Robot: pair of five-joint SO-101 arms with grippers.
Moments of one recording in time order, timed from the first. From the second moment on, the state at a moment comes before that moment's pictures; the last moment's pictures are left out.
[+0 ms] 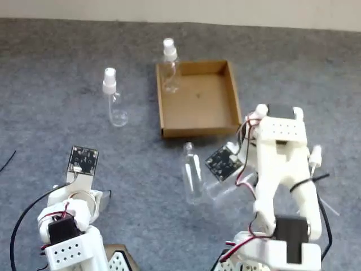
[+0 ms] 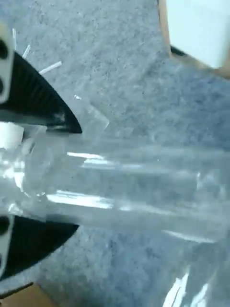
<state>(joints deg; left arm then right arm) -26.9 -99.4 96.1 69.0 -23.3 0.1 -9.8 21.1 90.9 130.7</state>
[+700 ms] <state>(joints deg) -40.9 -99.4 96.1 64.7 -23.4 -28.0 -11.5 3.8 78.4 50.3</state>
